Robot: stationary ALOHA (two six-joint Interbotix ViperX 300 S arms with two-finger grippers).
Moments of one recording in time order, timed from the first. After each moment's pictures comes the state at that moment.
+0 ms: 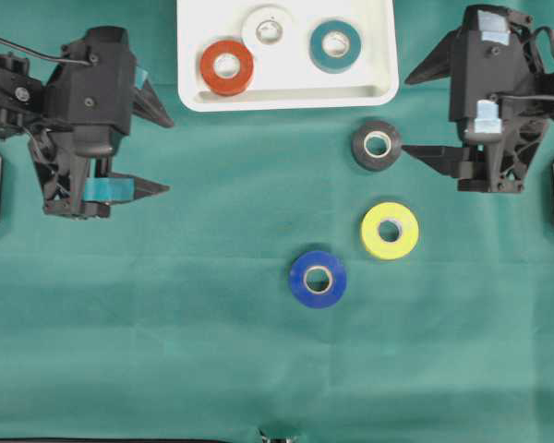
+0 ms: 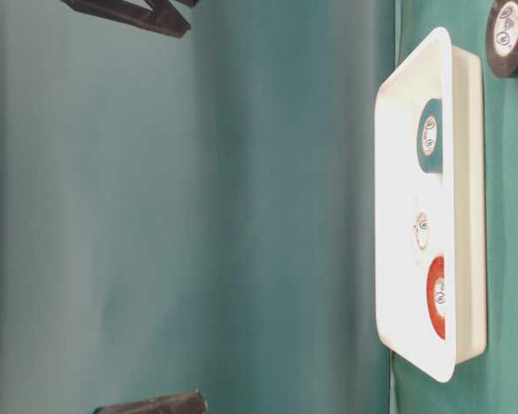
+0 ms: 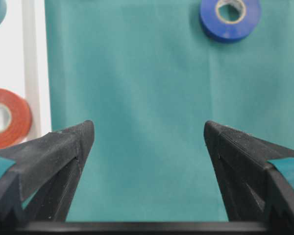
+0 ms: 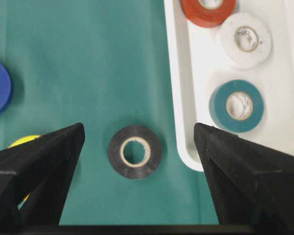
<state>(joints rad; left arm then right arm) 0.01 -0.48 0.57 0.00 0.72 0.05 0.00 -0.52 0.55 -0.23 0.81 0.24</state>
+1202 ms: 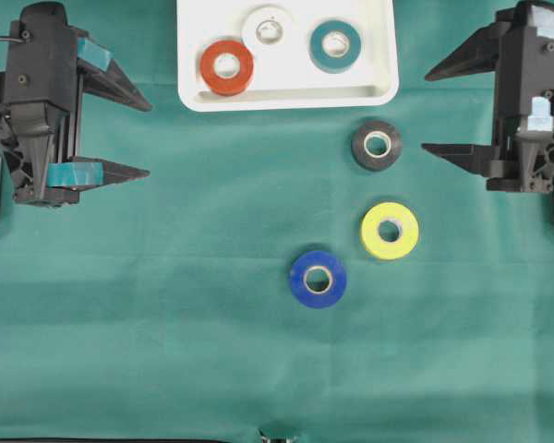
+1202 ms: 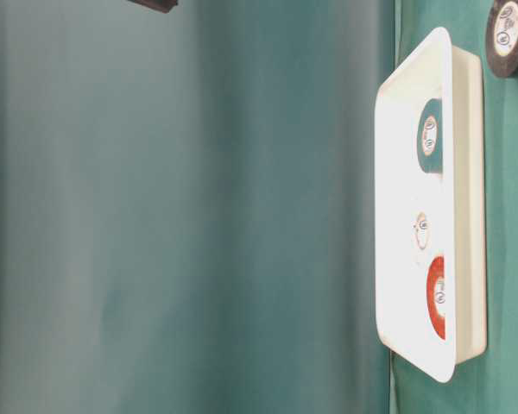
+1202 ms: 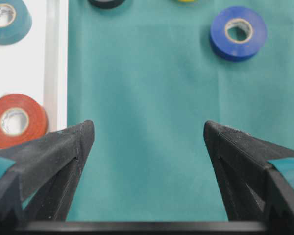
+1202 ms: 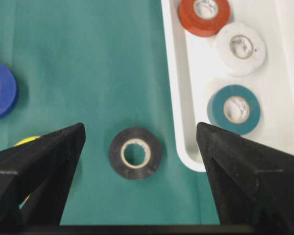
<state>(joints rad) 0.04 -0.59 0.65 0.00 0.64 0.05 0.00 -0.62 0.62 -0.24 0.76 0.24</state>
